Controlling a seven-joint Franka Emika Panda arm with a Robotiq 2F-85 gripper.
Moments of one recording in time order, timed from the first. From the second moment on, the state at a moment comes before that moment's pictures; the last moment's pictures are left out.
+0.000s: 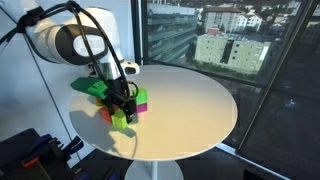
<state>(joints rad) -0.12 -0.02 -0.09 -2.72 -0.26 2.66 0.00</state>
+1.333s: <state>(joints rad) -0.09 0.00 -0.08 -2.72 -0.29 2.67 0.07</state>
